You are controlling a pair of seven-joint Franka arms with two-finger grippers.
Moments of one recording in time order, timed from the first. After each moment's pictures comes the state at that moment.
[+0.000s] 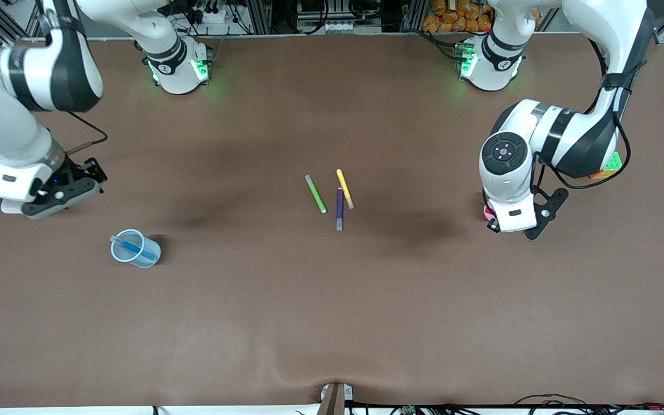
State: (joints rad) left arm 0.03 0.30 -0.40 -1.92 0.59 1.96 -1.54; right arm 0.41 -0.03 -0.37 -1.99 -0.21 1.97 -0.40
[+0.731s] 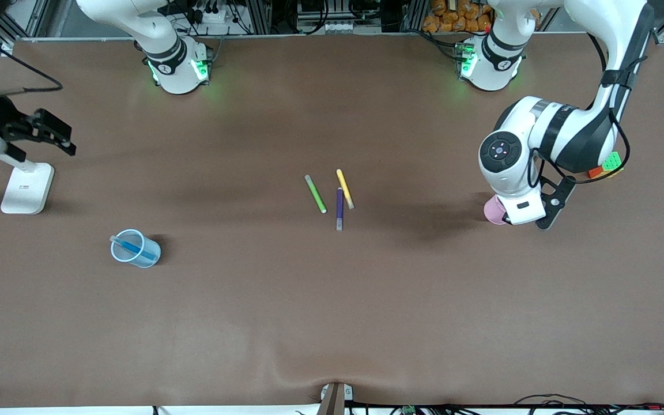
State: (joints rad) left arm 0.05 0.26 -0.40 -2.01 0.70 1.93 -1.64; right arm 0.39 -0.13 -0.38 -1.71 0.05 1.61 -0.07
